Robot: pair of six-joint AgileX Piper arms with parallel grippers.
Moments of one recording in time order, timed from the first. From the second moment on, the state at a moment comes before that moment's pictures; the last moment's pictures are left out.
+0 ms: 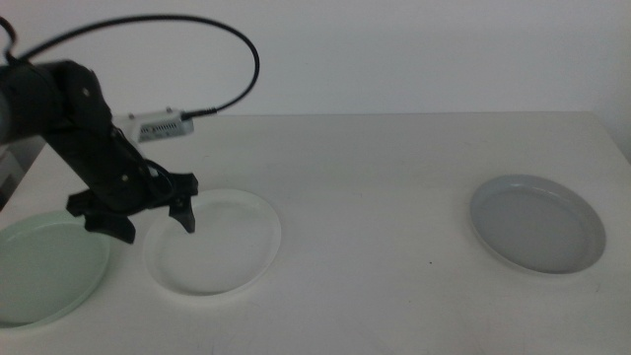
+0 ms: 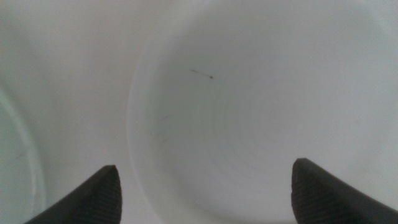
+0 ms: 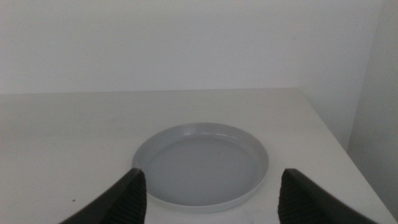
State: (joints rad) left arm -0.11 1.80 -1.24 -0.20 0.88 -0.08; right arm 0.03 -0.01 0.03 -0.10 0.17 0.16
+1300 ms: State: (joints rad) left arm -0.16 1.81 -1.30 -0.17 0.90 -0.06; right arm 0.03 -0.01 0.03 -0.10 0.17 0.16
